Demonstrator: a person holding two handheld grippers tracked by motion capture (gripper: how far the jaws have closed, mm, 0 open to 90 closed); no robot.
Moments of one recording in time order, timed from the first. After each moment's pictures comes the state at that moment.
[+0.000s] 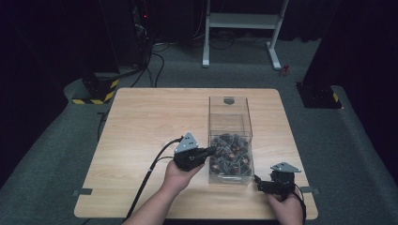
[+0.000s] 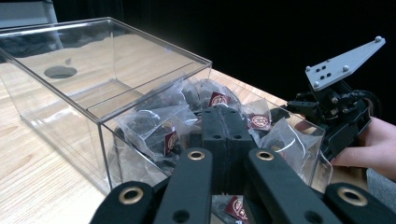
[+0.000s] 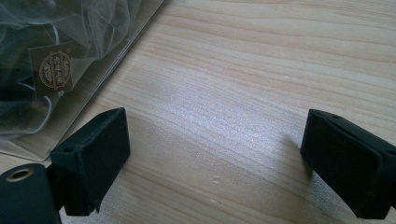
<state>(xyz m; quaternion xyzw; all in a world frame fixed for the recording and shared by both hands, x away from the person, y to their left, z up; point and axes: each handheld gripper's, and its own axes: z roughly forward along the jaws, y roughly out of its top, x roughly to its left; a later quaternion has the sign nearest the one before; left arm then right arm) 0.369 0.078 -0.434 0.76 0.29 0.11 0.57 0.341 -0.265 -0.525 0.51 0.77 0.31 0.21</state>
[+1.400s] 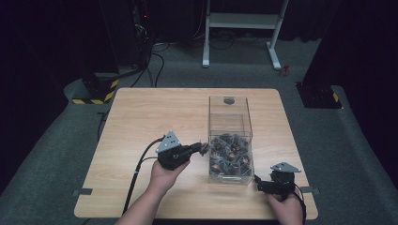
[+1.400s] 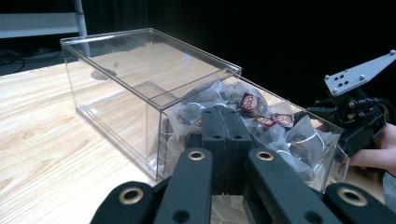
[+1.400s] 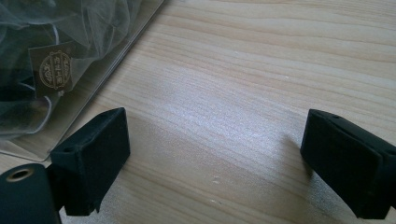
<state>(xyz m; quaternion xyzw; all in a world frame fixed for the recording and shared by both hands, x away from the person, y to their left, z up) 0.365 0.123 -0.431 0.74 0.31 0.13 0.58 0.341 -0.265 -0.525 0.51 0.77 0.31 0.21</state>
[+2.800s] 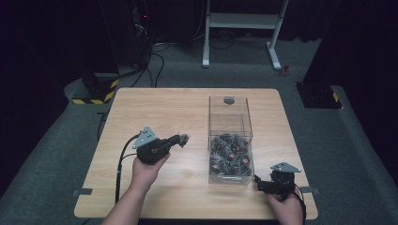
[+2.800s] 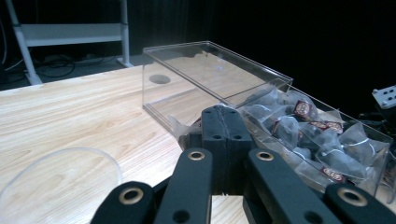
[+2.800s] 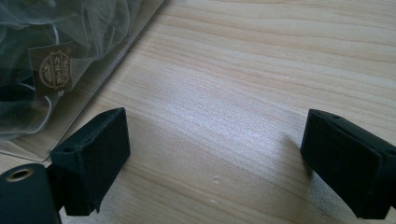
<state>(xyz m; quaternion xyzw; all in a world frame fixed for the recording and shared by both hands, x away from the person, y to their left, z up) 0.371 0.182 -0.427 0.71 0.36 0.18 0.57 0.341 -0.265 -0.525 0.51 0.77 0.31 0.21</state>
